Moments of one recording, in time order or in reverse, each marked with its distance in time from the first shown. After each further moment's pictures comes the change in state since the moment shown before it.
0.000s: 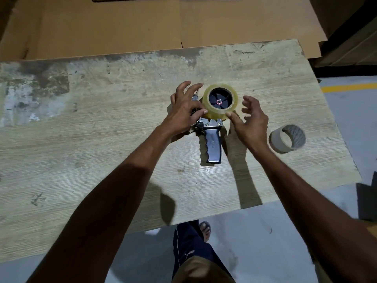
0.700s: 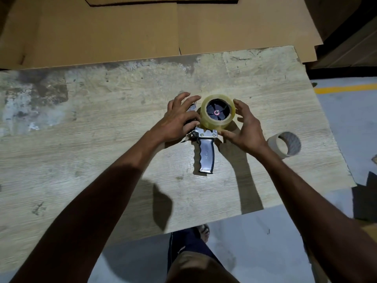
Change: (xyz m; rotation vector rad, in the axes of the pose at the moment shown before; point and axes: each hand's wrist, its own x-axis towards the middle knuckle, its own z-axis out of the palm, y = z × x) left_hand -0.002 -0.016 -0.020 0.119 -0.177 0.169; right_hand 0.017 0.005 -0.011 -0.064 -0.250 -0.220
